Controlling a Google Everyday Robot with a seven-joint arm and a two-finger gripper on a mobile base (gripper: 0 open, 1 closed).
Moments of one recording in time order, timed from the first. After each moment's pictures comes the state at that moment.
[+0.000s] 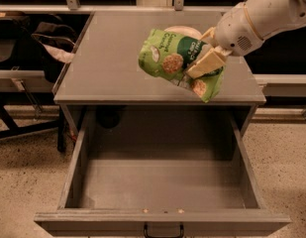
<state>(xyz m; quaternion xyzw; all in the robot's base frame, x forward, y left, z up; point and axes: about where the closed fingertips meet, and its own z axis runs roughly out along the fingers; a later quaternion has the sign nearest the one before) 0.579 -0.108 0.945 -0.62 0.69 0.15 0.35</state>
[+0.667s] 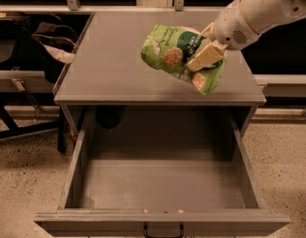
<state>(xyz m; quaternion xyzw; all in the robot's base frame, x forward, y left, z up) 0.607 -0.109 0.945 -0.60 0.71 0.12 0.34</state>
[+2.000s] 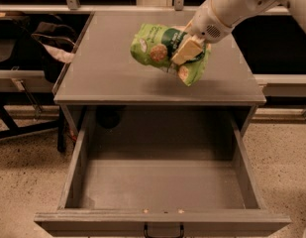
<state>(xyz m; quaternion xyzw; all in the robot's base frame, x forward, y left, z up) 0.659 -0.087 0.931 -0.60 0.72 0.09 0.33</state>
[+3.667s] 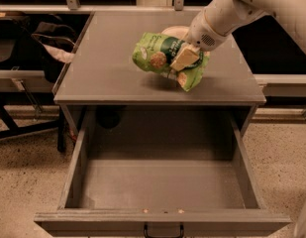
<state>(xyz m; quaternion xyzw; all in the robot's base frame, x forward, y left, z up) 0.665 -0.085 0.903 -0.60 0.74 0.08 0.30</state>
